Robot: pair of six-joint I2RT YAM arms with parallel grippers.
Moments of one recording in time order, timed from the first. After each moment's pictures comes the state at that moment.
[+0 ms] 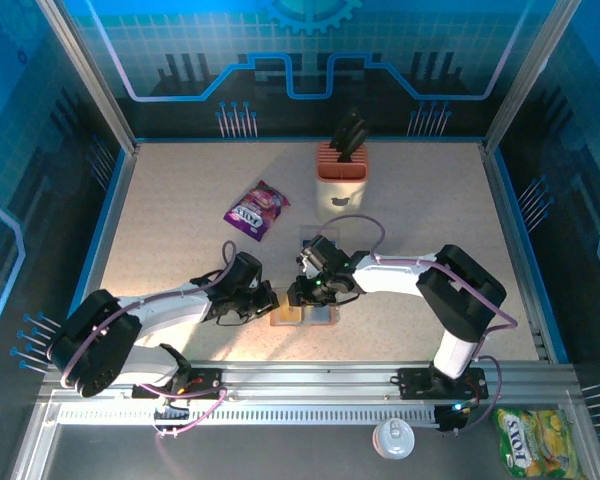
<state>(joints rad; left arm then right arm) -0.62 1.33 0.47 -0.15 0.30 -1.09 0.84 1.75 0.91 -0.23 -0.42 0.76</state>
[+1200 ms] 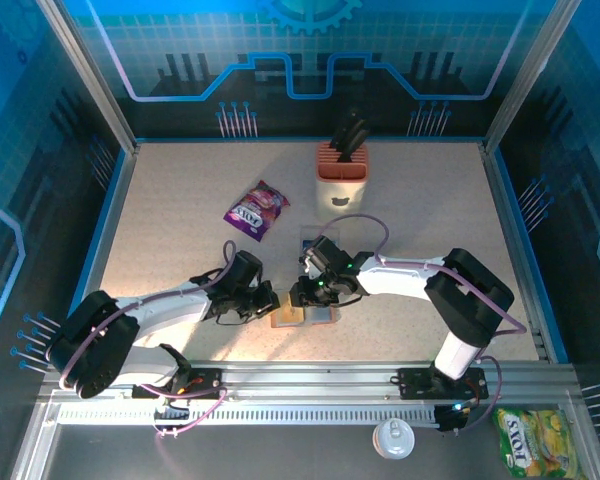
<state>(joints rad) -0.62 1.32 0.49 -0.18 0.33 -1.08 0.85 1.70 0.90 -0.25 -0.40 0.77</state>
